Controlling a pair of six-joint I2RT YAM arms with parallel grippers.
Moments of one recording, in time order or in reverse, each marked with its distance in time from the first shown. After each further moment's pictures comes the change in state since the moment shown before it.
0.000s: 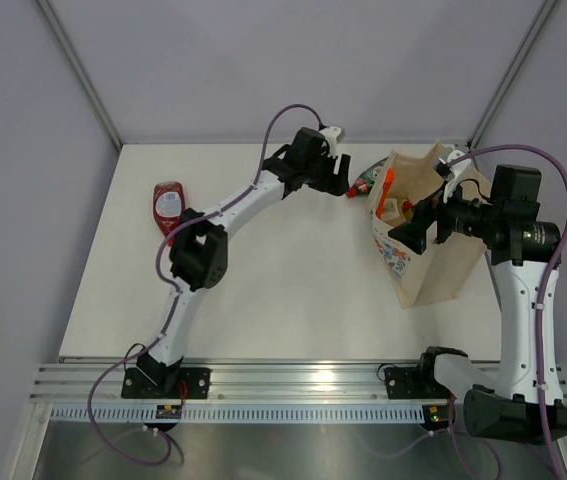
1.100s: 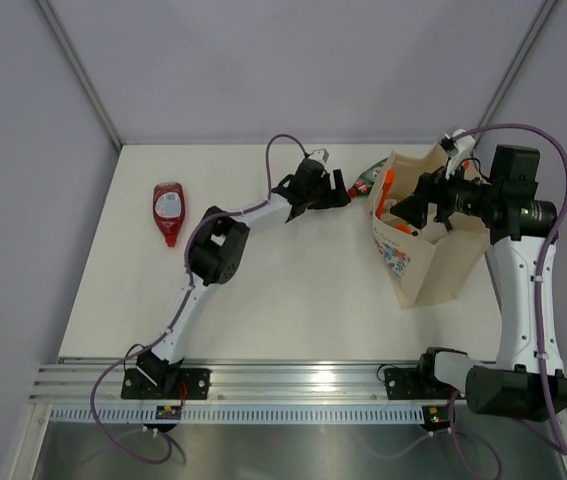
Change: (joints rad) left arm -0.011 0.302 0.019 0.369 -0.099 -0.392; right arm -0.008 0.082 0.010 0.104 0.000 0.159
